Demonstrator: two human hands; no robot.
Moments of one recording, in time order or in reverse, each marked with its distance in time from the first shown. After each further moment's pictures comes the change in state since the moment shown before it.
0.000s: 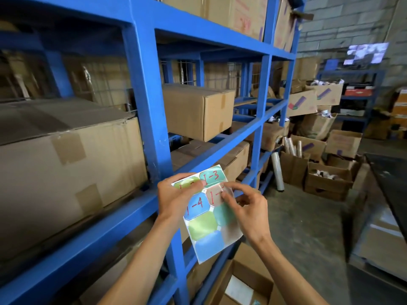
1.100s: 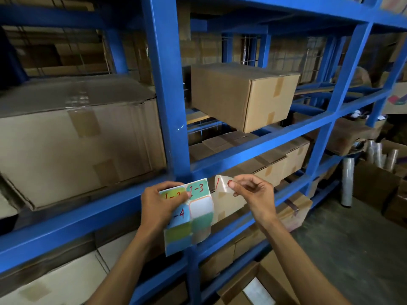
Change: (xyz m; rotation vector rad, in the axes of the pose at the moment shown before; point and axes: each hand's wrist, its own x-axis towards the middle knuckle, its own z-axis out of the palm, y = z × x) left_hand 0.003 -0.045 -0.023 0.382 0.344 0.020; right_hand 0.098 0.082 0.025 0.646 -0.464 0.158
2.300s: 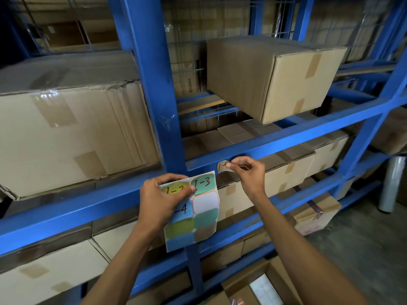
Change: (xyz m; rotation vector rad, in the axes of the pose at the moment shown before) left_hand 0.025 0.003 0.044 0.123 0.086 -0.009; right_hand 0.124 0.104 -0.019 -0.196 0.019 0.046
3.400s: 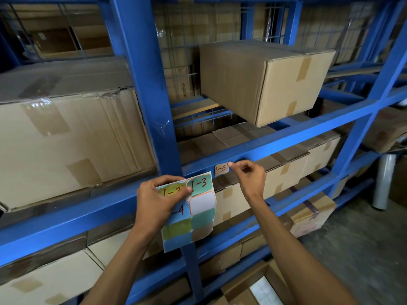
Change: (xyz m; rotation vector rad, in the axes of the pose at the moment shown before) left_hand 0.007 0.004 -0.001 0.003 -0.015 0.050; right_hand 0.001 0.005 -0.004 -0.227 0.193 0.039
